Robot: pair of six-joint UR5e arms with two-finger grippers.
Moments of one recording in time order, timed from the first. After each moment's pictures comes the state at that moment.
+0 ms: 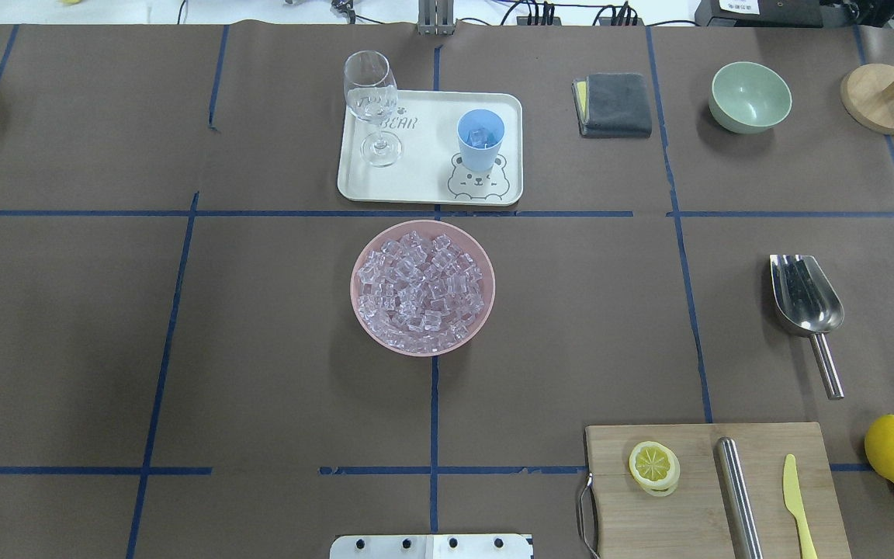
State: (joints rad) left arm -1.55 -1.61 -1.59 -1.70 -2.30 0.17; right arm 1.50 -1.76 1.70 -1.32 2.40 0.09
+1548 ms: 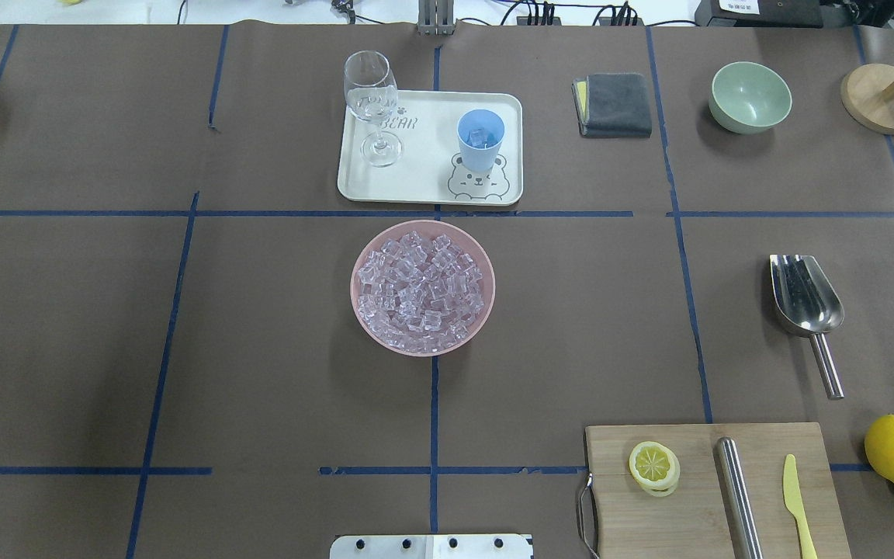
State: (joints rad) left arm -1.56 -1.57 -1.64 -1.66 -2.32 0.10; right arm 1.60 -1.68 1.73 -1.48 2.44 0.16
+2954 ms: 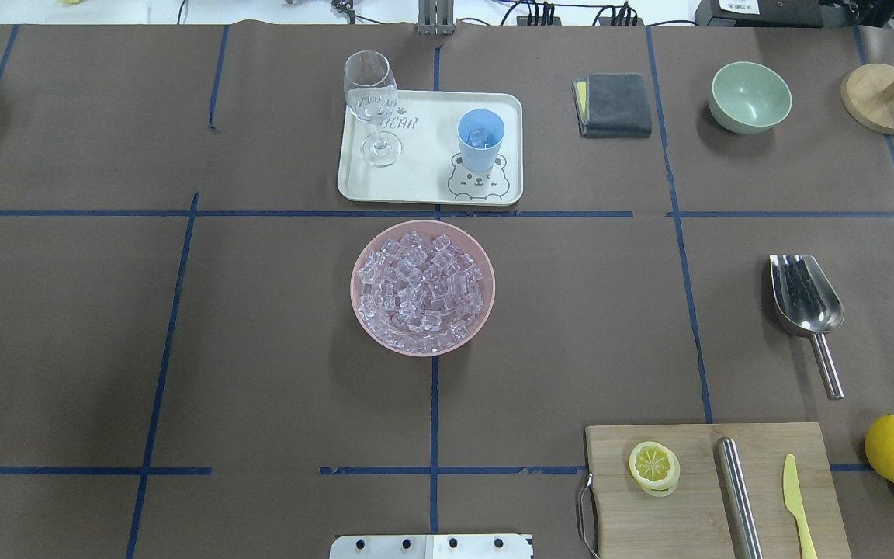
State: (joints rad) left arm -1.56 -1.57 -1.66 -1.66 -2.32 0.04; right arm 1.60 -1.69 1.73 -1.48 2.36 0.17
